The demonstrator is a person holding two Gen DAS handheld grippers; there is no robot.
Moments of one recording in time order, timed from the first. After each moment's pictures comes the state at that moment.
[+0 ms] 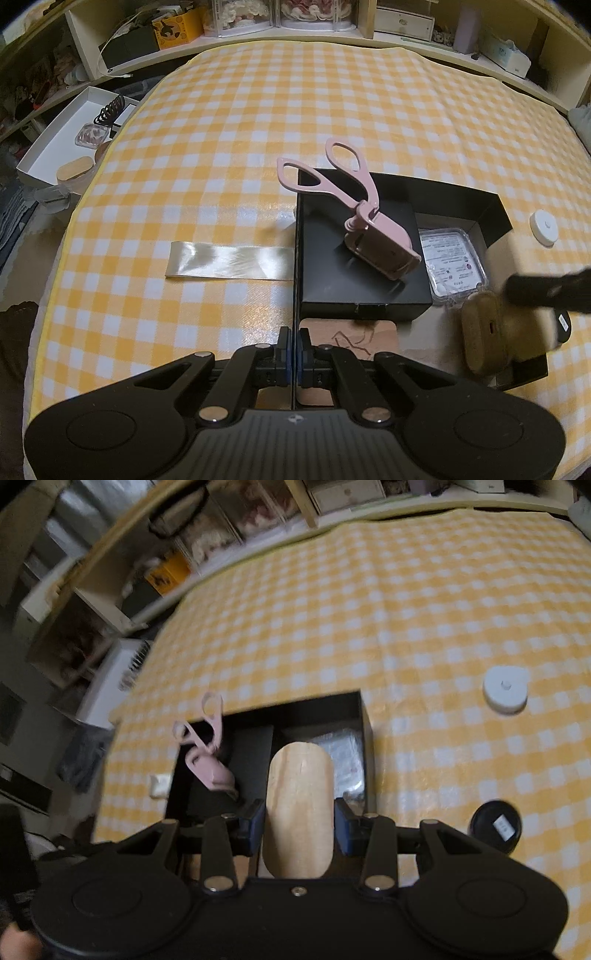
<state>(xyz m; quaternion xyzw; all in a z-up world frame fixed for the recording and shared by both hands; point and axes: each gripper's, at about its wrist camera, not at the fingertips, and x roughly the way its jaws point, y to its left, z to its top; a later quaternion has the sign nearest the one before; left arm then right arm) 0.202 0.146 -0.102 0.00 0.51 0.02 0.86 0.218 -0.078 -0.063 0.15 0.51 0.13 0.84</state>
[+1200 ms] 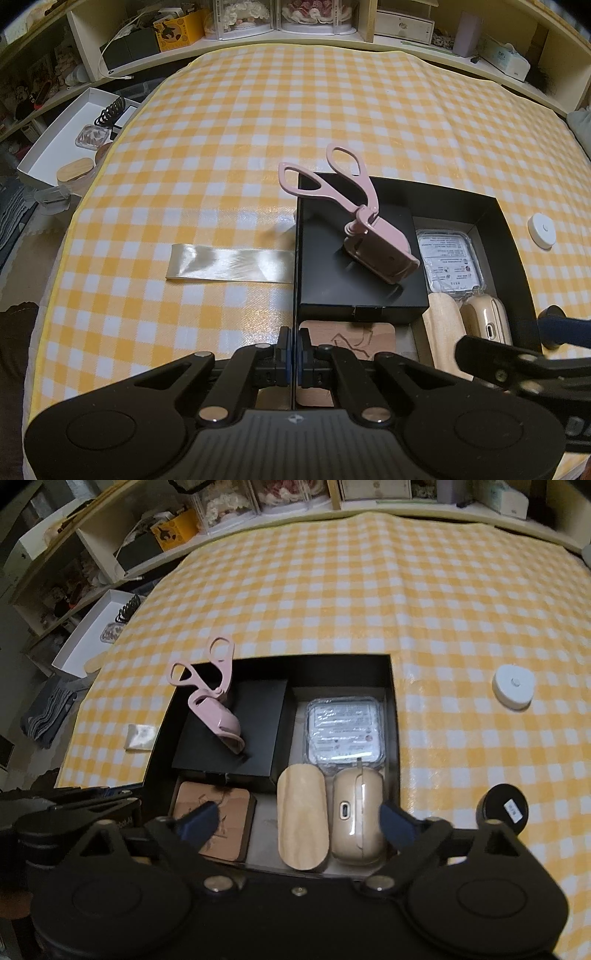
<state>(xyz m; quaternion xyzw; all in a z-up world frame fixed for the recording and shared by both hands) 0.203 0.148 -0.101 0.00 0.51 0.02 0.86 0.189 -0.045 -0.072 0.05 0.50 0.12 0.86</state>
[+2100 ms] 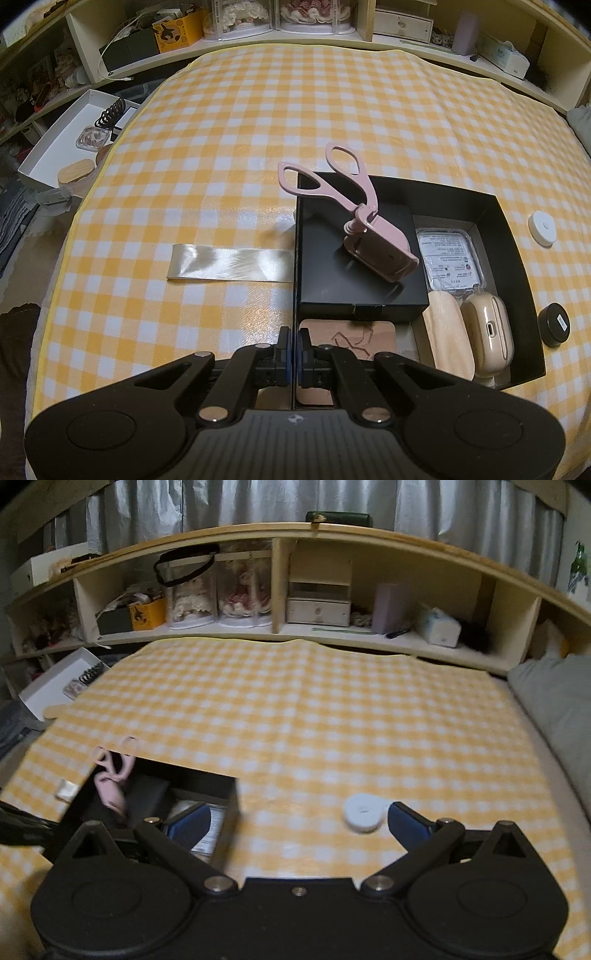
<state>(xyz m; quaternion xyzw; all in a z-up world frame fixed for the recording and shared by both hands) 0.203 0.148 -0.101 0.00 0.51 0.02 0.86 0.163 -0.152 -0.013 -0.07 0.33 0.05 0.94</state>
